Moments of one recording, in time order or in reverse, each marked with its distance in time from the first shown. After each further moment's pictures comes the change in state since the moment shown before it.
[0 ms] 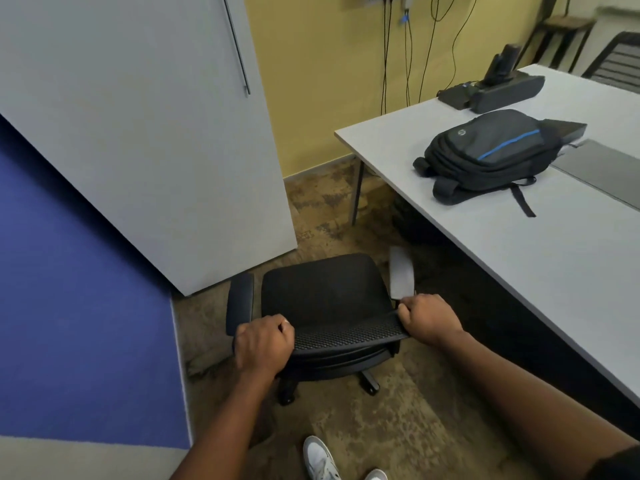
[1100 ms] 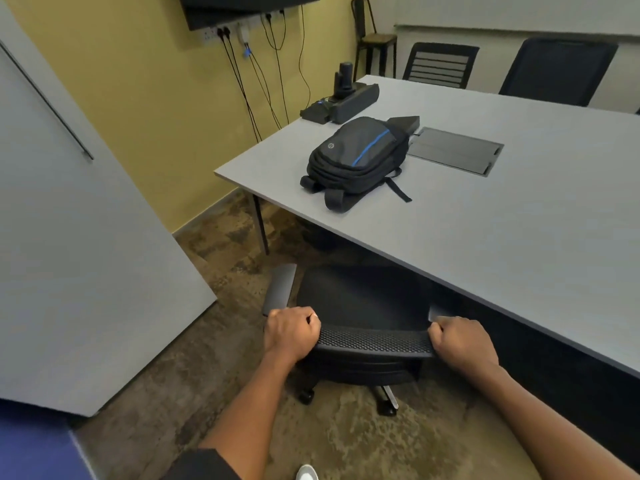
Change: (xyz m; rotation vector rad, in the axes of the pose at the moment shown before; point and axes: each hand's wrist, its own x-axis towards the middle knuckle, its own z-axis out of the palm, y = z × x) left_hand 0.097 0.178 0.009 -0.055 -0.052 0.622; right_hand -0.121 0.099 -0.015 0.022 0.231 0.658
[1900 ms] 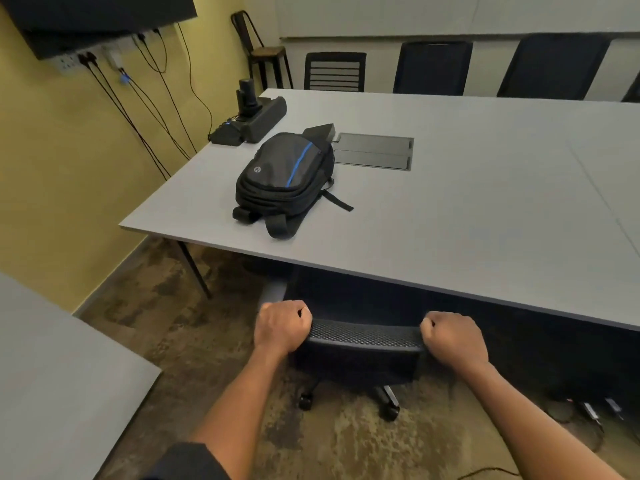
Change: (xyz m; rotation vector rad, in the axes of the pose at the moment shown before) left_hand 0.147 0.005 -0.002 -0.035 -0.034 0.338; right_hand 0.030 -0.032 -0.003 0.043 0.117 0.374
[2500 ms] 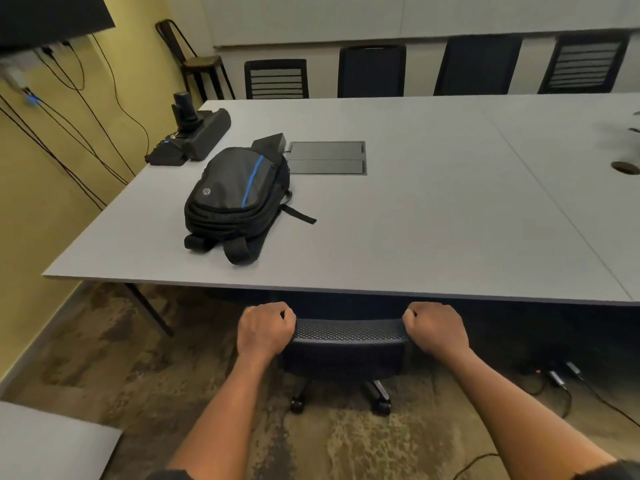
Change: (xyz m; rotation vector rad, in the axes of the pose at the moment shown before) left_hand 0.077 0.008 0.006 -0.036 -0.028 0.093; right_hand 0.045 -0.001 -0.002 -0.029 0.008 0.135
